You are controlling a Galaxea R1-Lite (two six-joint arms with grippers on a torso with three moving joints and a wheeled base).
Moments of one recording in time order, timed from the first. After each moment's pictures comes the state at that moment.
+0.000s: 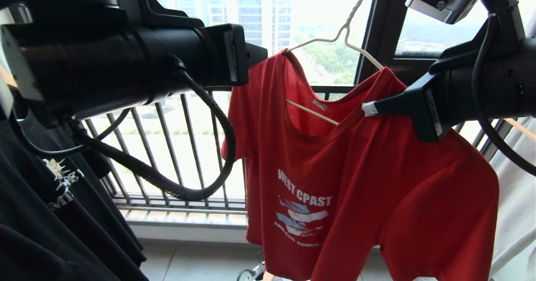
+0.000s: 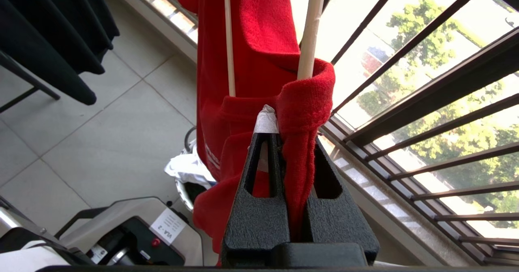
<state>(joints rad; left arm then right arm) -0.78 1.48 -1.37 -0.13 0.23 -0.13 0.69 1.51 -1.65 0.59 -0.14 -0.13</state>
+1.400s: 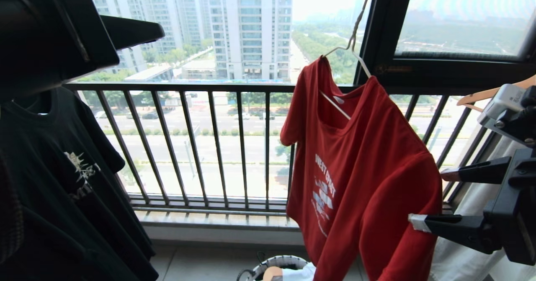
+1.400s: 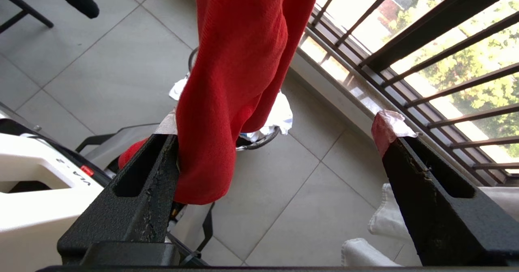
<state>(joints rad) -0.72 1.19 -1.21 -0.09 0.23 -0.23 0.68 1.21 -1.16 0.58 -0.14 -0.08</state>
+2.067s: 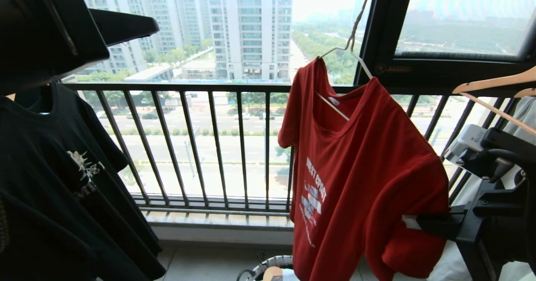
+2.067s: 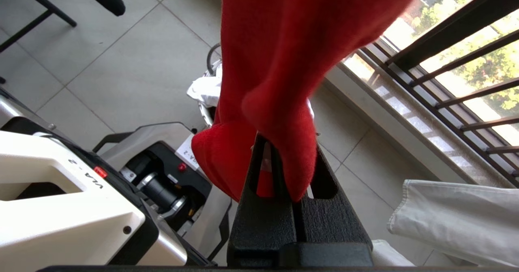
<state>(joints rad) -0.72 1.18 -1.21 -0.09 0.23 -0.23 0.69 1.22 -0.97 0.40 -0.09 -0.05</state>
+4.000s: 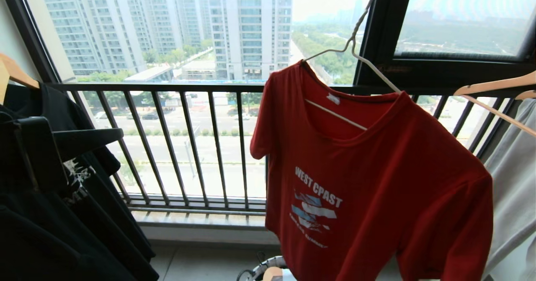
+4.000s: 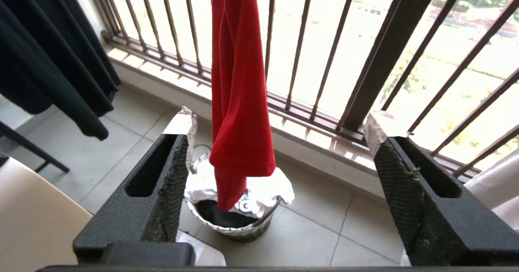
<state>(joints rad) -0.63 1.01 -1.01 0.18 0.23 -0.29 0.51 0.50 -0.81 0.48 -0.09 0.01</state>
